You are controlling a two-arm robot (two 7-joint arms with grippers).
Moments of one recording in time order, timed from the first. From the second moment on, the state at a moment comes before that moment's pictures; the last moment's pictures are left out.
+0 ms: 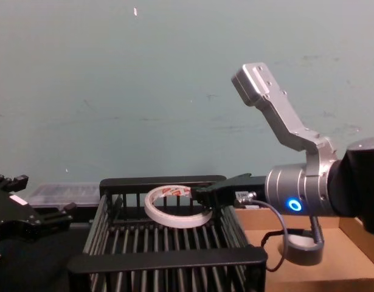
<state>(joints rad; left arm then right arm) -0.20 0.60 0.45 -1.41 -0.25 -0.12 0.03 0.68 0.14 -0.59 -0.94 0.28 0.20 0.36</state>
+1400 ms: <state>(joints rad) -0.20 0.60 0.45 -1.41 -0.25 -0.12 0.03 0.68 0.14 -0.59 -0.95 0.29 0.19 0.37</state>
